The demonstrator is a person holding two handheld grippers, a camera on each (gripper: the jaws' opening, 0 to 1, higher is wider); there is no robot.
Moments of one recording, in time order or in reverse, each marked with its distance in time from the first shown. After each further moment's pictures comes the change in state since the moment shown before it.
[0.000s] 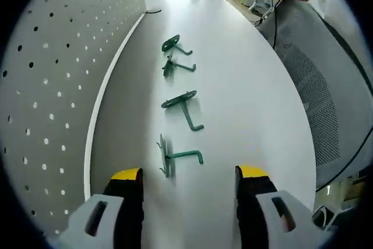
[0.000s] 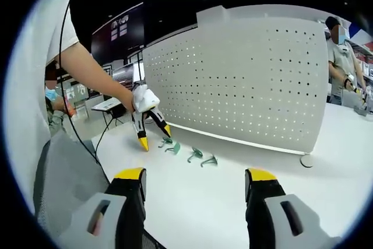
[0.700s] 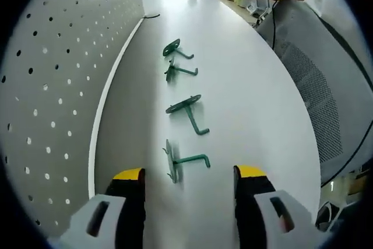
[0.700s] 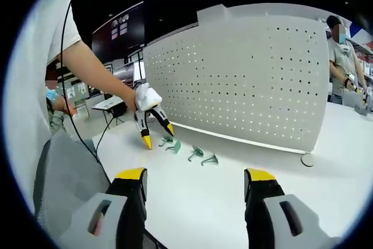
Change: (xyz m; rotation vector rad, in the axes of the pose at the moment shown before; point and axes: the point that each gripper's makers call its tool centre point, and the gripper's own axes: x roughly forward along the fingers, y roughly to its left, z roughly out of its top) left arm 0.002 0.006 0.002 0.047 -0.008 -0.002; right arm 0.000 0.000 -0.001 0.003 0.005 0.002
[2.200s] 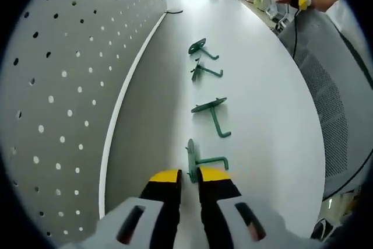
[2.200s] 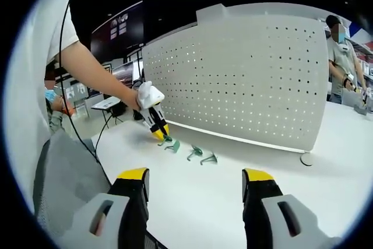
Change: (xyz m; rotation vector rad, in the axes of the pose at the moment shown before) left arm -0.001 0.022 -0.001 -0.109 0.019 0.103; right arm 0.000 -0.001 -0.002 0.001 0.006 -0.006
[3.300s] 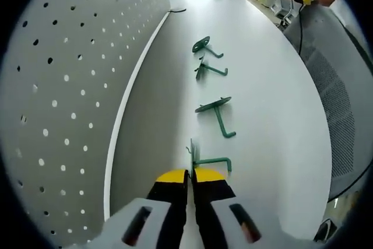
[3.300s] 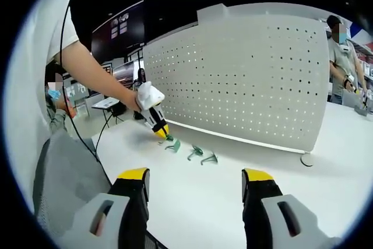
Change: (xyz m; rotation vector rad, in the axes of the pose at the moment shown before) left arm 0.001 0.003 0.000 0.023 0.010 0.062; right arm 0.001 0.001 0.000 -0.004 0.001 0.002
